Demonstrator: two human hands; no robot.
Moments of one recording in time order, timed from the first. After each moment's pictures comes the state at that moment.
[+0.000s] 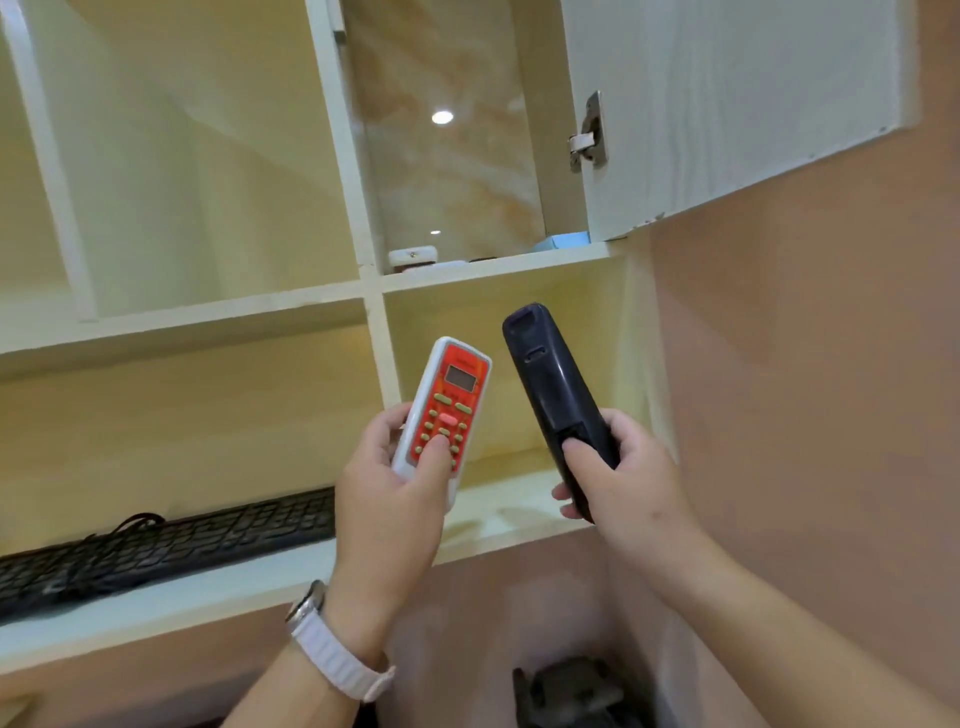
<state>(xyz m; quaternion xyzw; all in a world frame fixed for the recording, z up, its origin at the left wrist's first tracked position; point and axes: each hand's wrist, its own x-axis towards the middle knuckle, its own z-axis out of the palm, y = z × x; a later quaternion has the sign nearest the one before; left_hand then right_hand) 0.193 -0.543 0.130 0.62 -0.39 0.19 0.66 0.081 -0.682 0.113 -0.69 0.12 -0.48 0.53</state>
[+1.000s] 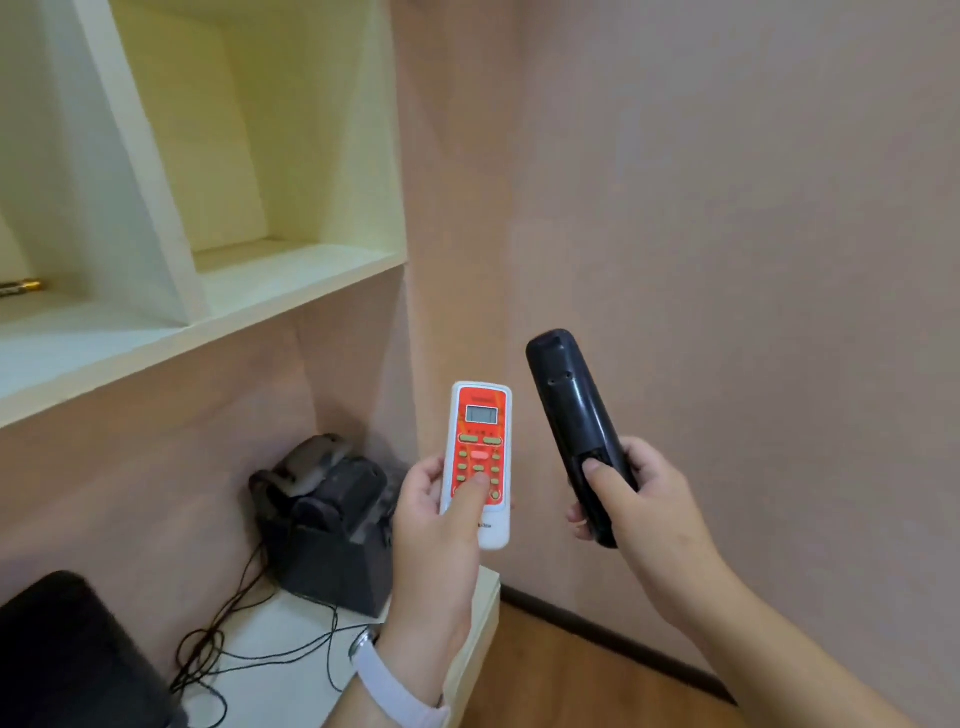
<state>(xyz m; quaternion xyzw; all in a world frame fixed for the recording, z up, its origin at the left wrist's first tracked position) 0.134 -0.467 -0.078 0.45 -0.42 -0.49 0.62 -0.021 -0.449 -0.045 -0.48 0.56 -0.55 0.39</state>
